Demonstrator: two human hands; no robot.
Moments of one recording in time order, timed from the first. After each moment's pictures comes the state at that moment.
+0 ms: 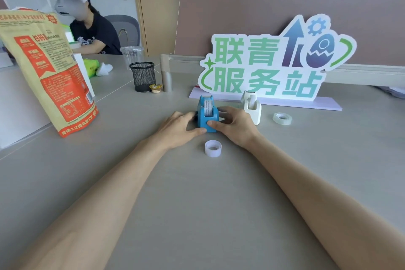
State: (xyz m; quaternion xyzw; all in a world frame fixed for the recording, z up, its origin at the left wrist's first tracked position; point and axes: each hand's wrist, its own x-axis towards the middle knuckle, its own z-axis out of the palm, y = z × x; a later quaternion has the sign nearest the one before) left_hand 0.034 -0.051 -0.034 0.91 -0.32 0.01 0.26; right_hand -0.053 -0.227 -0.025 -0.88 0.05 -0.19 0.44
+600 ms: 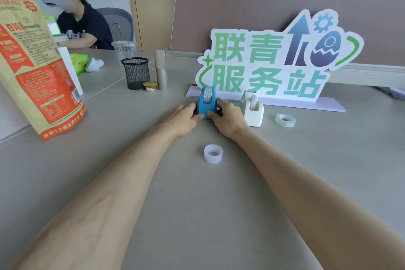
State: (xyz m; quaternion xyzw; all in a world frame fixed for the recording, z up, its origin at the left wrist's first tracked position) left_hand 0.081 -0.088 -0.034 0.92 -0.30 0.02 0.23; right_hand 0.005 -0.231 -0.030 -0.93 0.12 -0.18 0.31
